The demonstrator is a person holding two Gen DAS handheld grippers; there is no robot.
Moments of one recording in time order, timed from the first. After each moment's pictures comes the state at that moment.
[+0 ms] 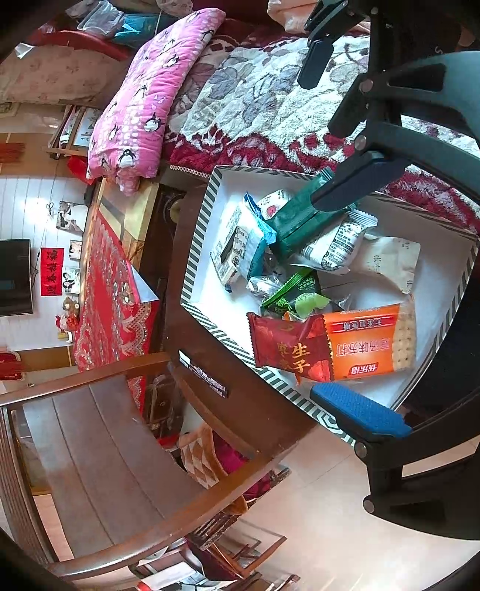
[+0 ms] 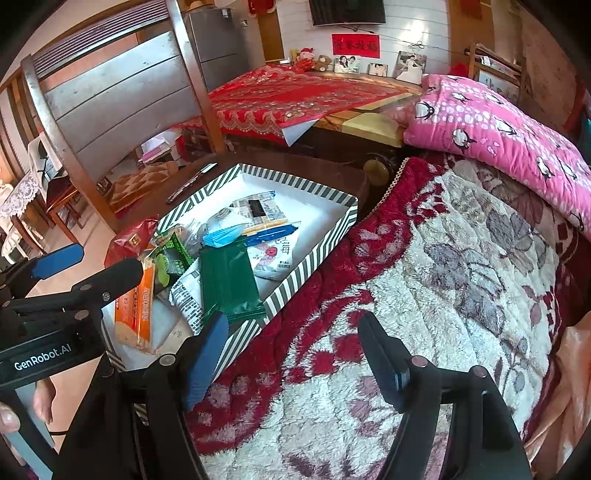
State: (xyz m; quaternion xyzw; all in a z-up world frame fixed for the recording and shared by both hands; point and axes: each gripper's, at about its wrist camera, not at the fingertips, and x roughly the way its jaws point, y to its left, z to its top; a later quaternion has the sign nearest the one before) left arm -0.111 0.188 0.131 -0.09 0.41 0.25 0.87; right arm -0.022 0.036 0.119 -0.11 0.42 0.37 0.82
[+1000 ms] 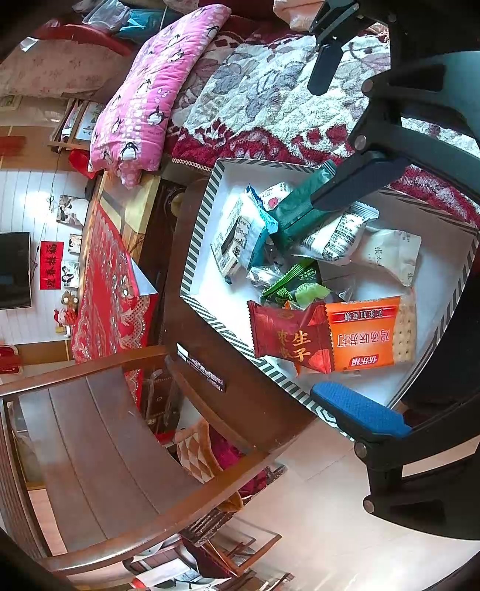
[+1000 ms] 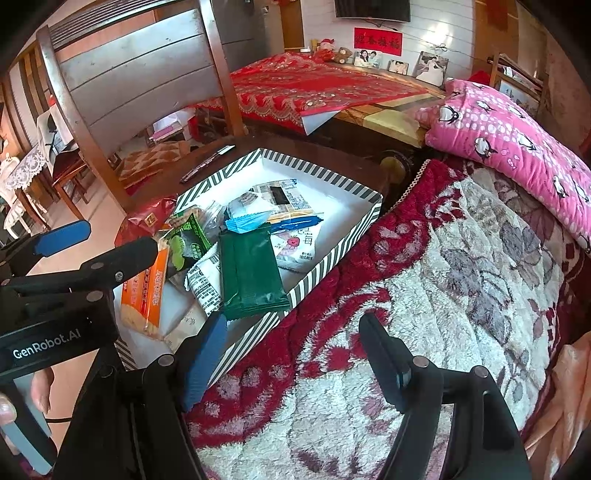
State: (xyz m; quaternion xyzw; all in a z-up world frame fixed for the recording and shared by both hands) left arm -0.113 0.191 0.132 -0.10 0.41 0.26 0.87; right arm -0.030 0.055 0.116 -0.15 0.43 0.38 0.80
